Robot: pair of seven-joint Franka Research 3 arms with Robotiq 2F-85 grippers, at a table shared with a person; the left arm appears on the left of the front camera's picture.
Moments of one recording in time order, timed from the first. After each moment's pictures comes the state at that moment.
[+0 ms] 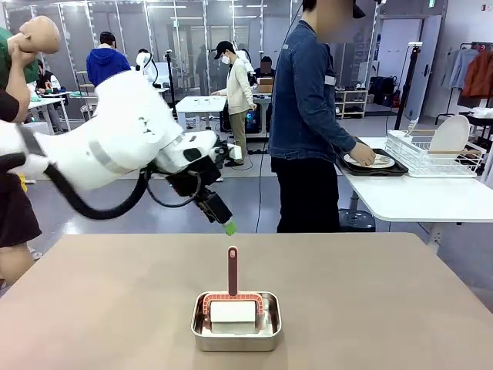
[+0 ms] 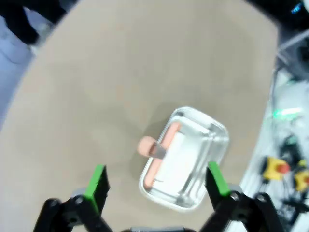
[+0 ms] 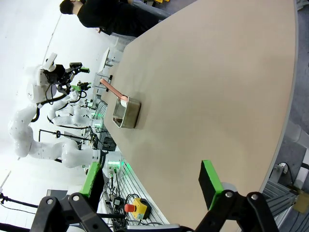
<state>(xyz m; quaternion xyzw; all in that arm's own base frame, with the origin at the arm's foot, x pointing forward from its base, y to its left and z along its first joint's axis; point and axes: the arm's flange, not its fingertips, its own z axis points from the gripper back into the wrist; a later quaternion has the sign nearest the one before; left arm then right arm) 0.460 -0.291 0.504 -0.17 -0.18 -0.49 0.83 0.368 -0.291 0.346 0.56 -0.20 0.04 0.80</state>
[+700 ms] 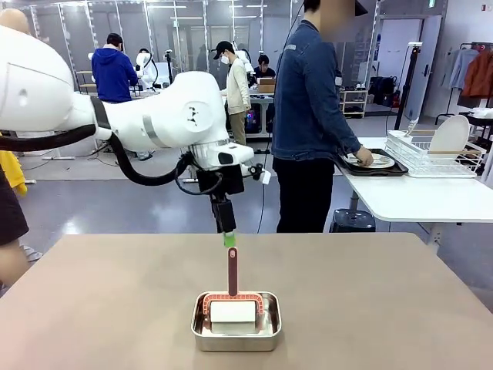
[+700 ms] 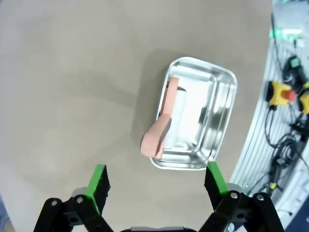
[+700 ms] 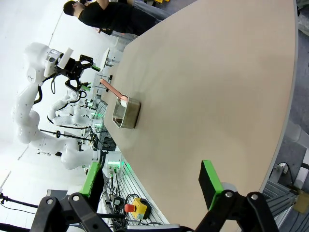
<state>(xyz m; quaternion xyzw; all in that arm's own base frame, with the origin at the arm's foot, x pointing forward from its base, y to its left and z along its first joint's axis) 0.509 -0.347 0.475 -0.10 0.01 -0.62 0.78 0.368 -0.291 0.346 0.56 -0.20 0.04 0.80</state>
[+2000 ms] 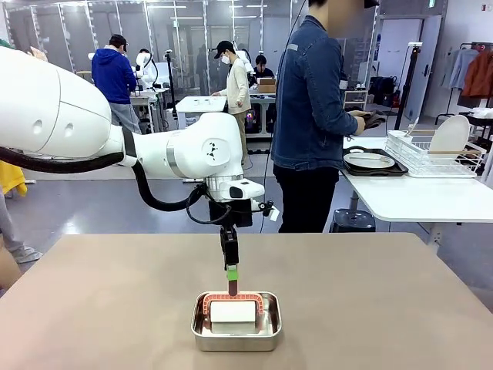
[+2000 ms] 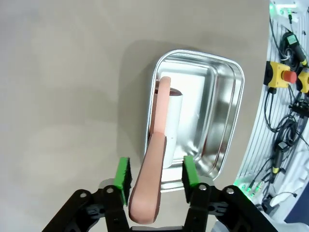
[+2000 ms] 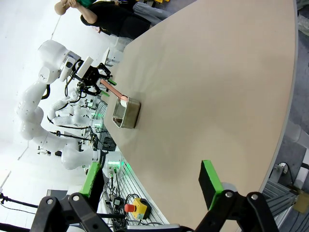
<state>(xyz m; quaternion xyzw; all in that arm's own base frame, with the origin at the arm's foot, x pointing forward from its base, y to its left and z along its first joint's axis) 0.510 -0.368 0.408 -0.12 0.07 -0.65 0.74 0.368 -0.291 0.346 0.56 -0.20 0.04 0.80</state>
